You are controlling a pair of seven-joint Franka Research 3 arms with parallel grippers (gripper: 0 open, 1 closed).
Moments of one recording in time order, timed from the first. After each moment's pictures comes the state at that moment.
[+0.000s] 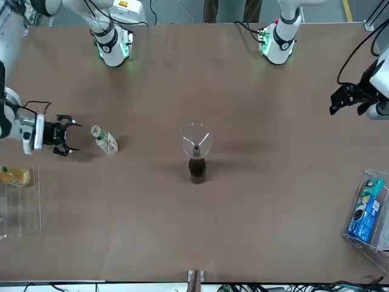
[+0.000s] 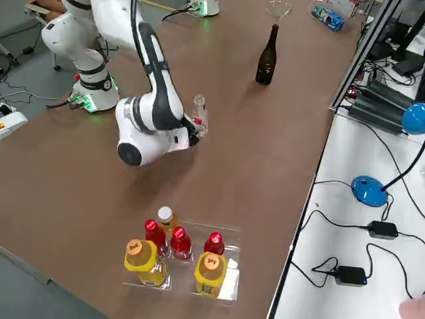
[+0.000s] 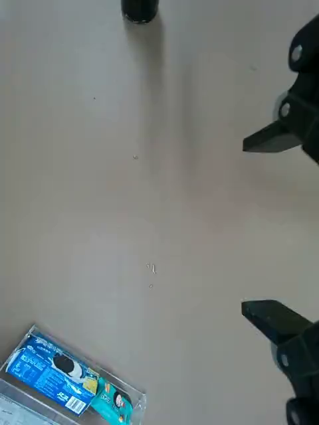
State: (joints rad) left arm -0.05 0.01 -0.01 -1.55 -0.01 1.58 -0.04; right arm 0.03 0.46 -0.63 -1.96 0.97 1.48 -2.14
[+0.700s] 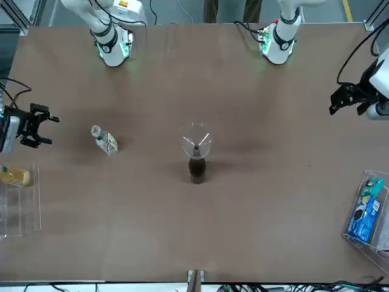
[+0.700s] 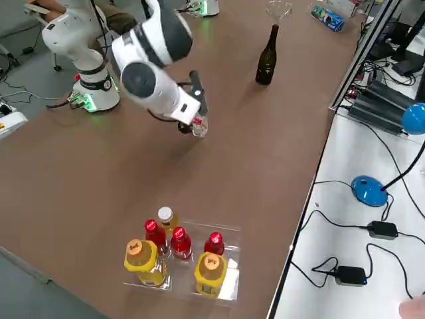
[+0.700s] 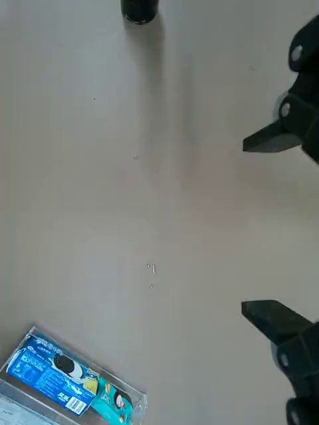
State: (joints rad) left arm -0.05 0.01 -0.01 -1.55 -0.01 1.58 -0.04; right arm 0.06 0.18 -0.51 -1.87 0.56 1.65 -1.23
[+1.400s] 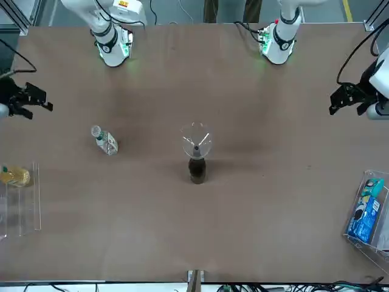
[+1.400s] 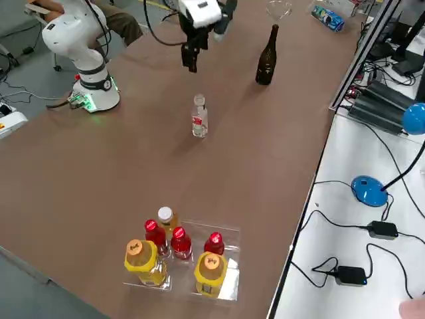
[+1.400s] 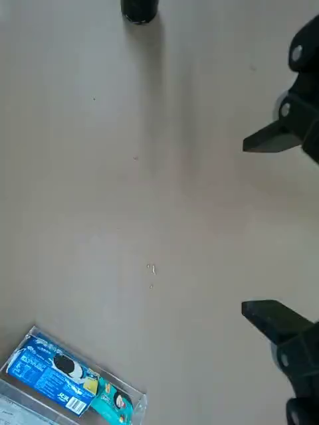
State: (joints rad) left arm -0.05 0.01 -0.01 -1.55 -0.01 1.58 -0.04; right arm 0.06 -0.09 -0.21 -1.77 0.18 1.63 -0.24
